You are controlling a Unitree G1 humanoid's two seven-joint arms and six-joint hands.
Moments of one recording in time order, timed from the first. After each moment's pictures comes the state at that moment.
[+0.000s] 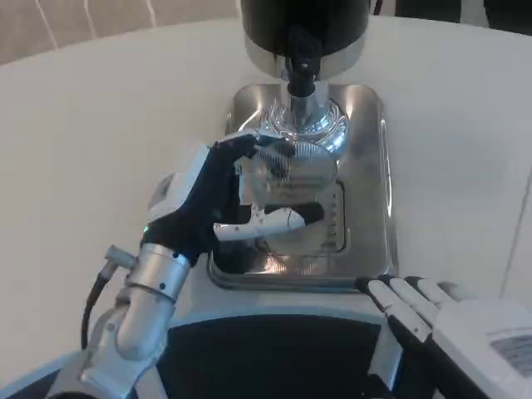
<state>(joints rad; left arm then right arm) -0.77 0.27 -0.11 0.91 0.47 -0.71 0.27 0.29 0.07 -0.22 -1.03 -0.98 -0.29 0.96</state>
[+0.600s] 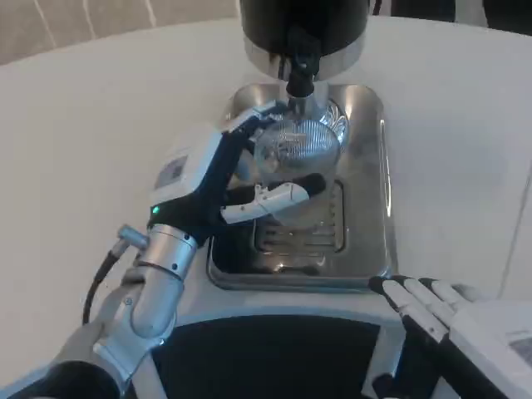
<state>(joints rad) -0.86 0.31 -0.22 0.98 0.56 -0.61 0.40 0.28 0.07 -0.27 -1.03 -0.92 -0.29 0.99</state>
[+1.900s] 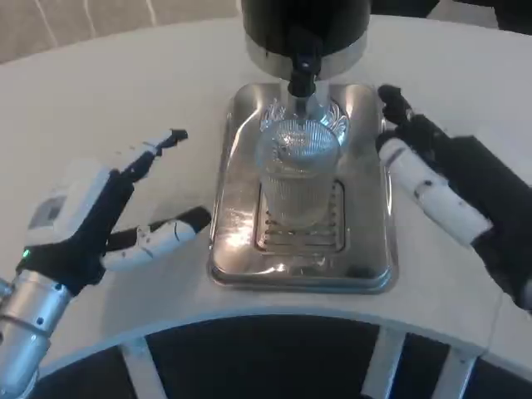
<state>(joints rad) -0.50 0.63 -0.10 0.65 0.48 -0.72 0.27 -0.43 0.06 -0.04 -0.92 -0.88 0.80 0.94</state>
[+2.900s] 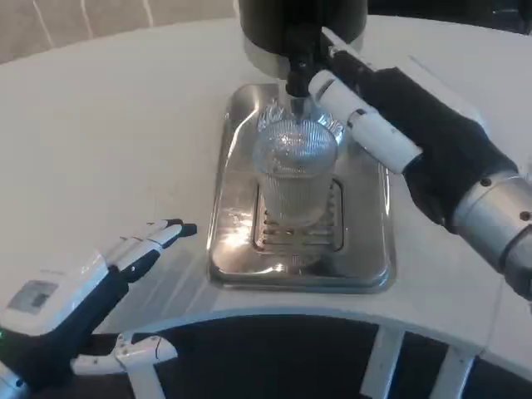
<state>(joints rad) -0.16 0.75 -0.02 0.37 0.51 -0.81 0.15 -0.66 -0.16 0.07 -0.75 -0.42 0.96 0.60</state>
